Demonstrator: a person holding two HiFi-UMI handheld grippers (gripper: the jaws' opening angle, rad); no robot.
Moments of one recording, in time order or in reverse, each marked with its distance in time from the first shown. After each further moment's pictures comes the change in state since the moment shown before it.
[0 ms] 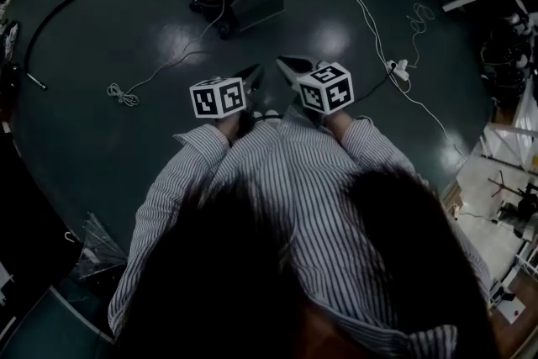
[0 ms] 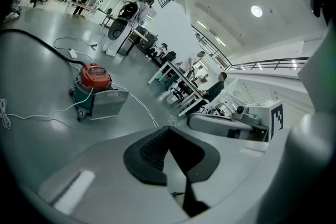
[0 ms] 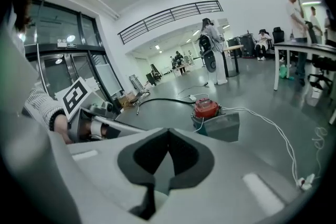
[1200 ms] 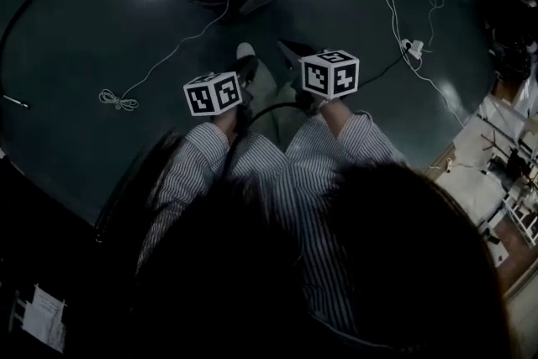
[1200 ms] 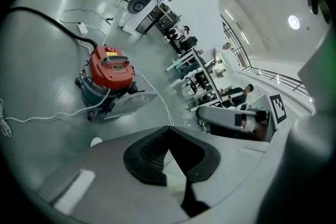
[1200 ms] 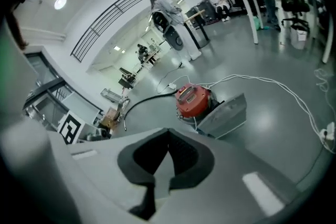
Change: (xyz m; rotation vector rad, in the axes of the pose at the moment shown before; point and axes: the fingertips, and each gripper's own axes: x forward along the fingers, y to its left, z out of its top) left arm 0.109 0.227 0.130 -0.199 0.231 0.050; right arm 0.237 -0.145 0.082 0.474 0.134 -0.100
